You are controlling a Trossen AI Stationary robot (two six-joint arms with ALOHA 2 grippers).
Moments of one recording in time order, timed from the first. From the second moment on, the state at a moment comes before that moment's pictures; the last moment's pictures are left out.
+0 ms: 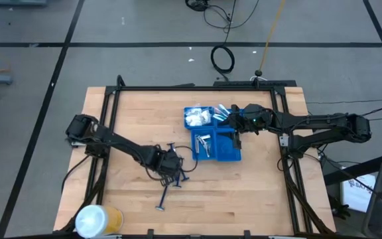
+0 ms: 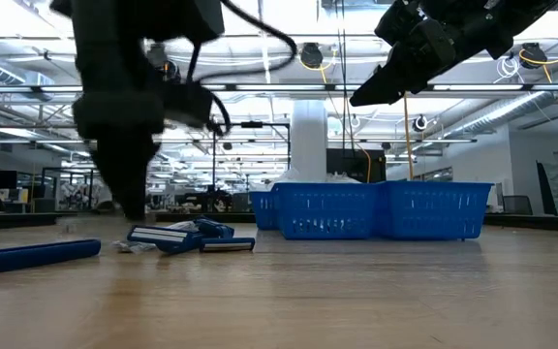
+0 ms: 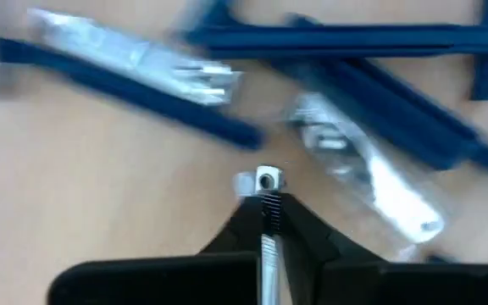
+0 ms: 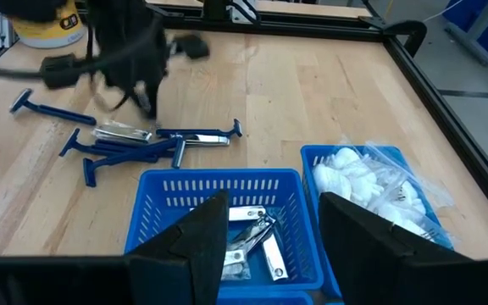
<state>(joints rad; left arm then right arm) -0.28 1.78 1.07 -0.71 -0.11 -0.69 -0.21 1.11 0.66 0.01 -0.16 -0.14</state>
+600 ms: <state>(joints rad) -0.24 1.63 1.10 -0.27 -0.39 -0.31 -0.21 1.11 0.66 0.01 -0.16 -0.14</state>
